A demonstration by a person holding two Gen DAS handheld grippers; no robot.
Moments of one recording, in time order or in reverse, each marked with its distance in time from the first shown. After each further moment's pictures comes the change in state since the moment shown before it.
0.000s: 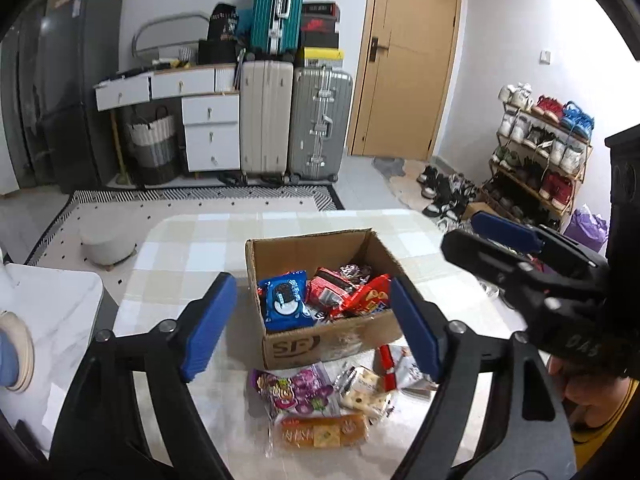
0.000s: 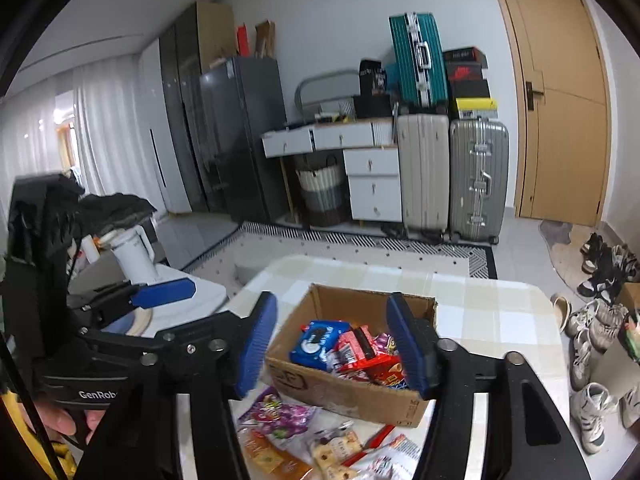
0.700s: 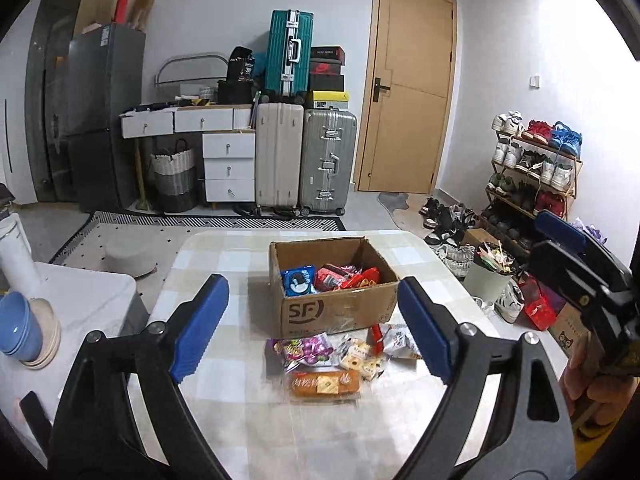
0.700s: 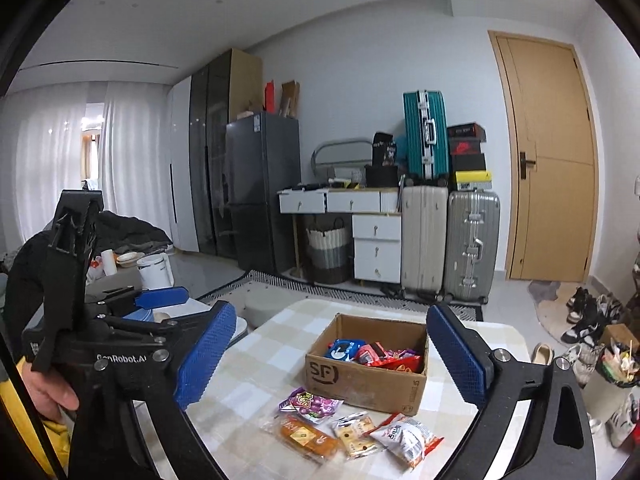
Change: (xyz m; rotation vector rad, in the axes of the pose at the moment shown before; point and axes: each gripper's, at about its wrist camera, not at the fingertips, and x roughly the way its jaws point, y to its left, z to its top) left arm -0.186 0.002 -0.060 0.000 -0.144 0.046; right arm -0.158 0.071 -0.047 -0.098 -0.243 -0.017
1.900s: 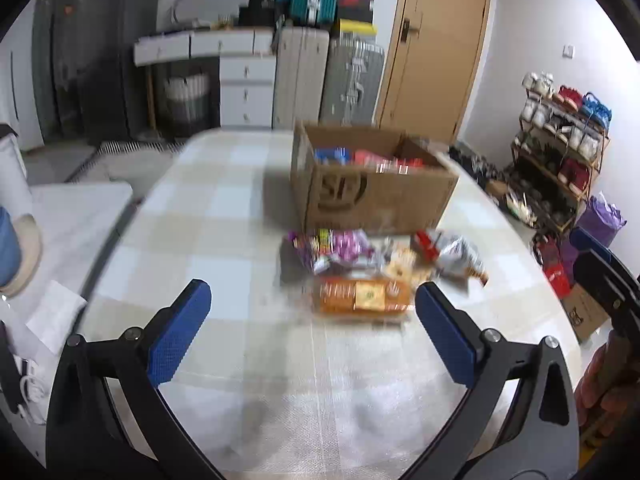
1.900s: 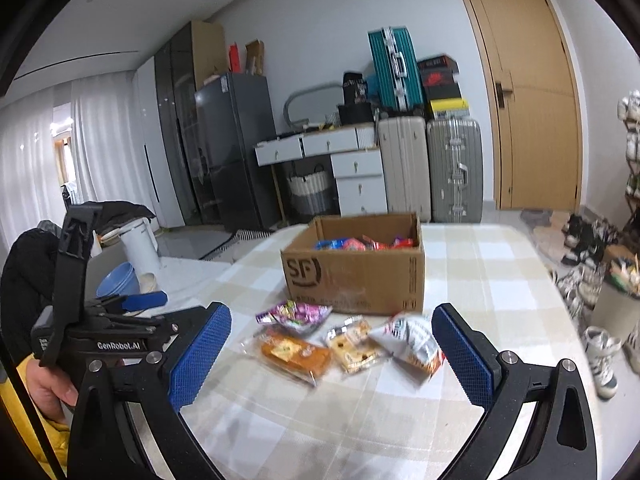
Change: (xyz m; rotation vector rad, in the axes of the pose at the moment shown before) left arm 0.133 0.036 -0.141 -0.086 0.264 0.033; right arm 0.051 -0.033 -0.133 0.147 0.197 -0.046
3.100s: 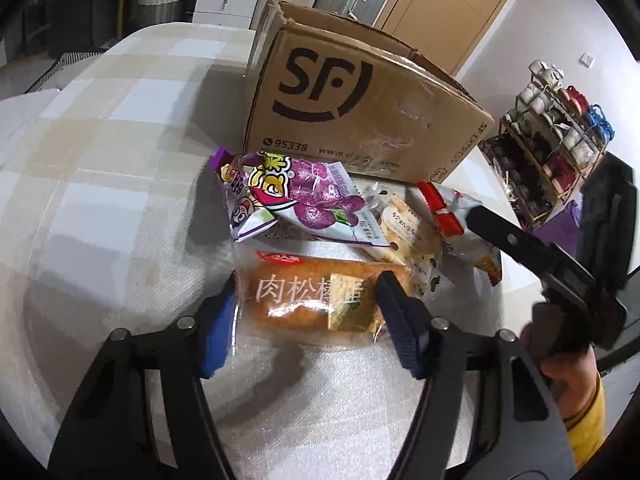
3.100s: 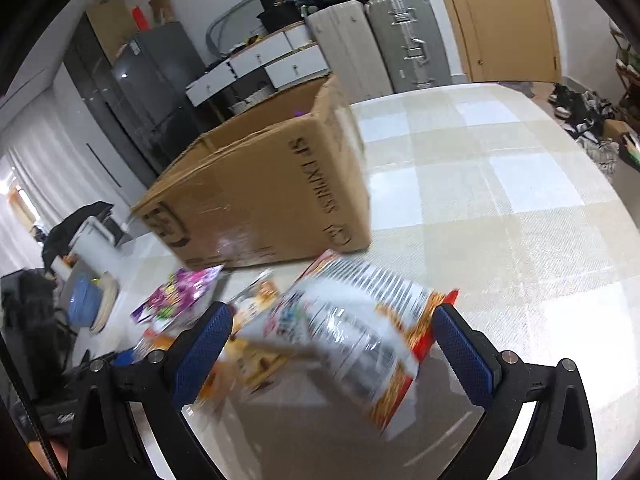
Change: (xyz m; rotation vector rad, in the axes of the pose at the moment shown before) left arm 0.182 -0.023 0.006 -0.158 0.256 -0.172; right arm 0.162 -0.108 -0.031 0.274 0.348 -0.055
